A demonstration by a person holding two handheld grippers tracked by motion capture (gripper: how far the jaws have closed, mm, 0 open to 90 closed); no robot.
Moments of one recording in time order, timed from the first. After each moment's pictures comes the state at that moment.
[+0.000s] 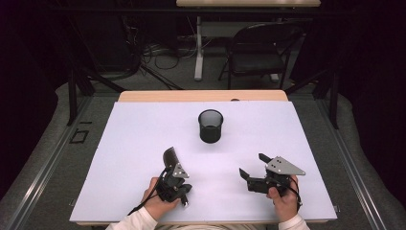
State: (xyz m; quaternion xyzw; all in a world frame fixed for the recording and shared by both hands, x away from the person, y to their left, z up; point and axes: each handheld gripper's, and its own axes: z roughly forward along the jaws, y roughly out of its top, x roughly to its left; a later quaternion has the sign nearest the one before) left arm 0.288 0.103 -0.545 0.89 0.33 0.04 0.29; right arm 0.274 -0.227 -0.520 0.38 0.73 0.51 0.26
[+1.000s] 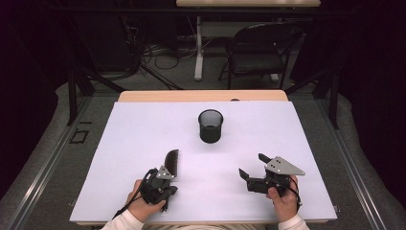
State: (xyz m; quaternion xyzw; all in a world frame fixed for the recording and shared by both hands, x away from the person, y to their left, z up) left arm 0.282 0.144 -0.543 0.89 0.35 0.05 0.28; right arm 0.274 -0.226 -0.520 0.38 0.73 0.50 0.26
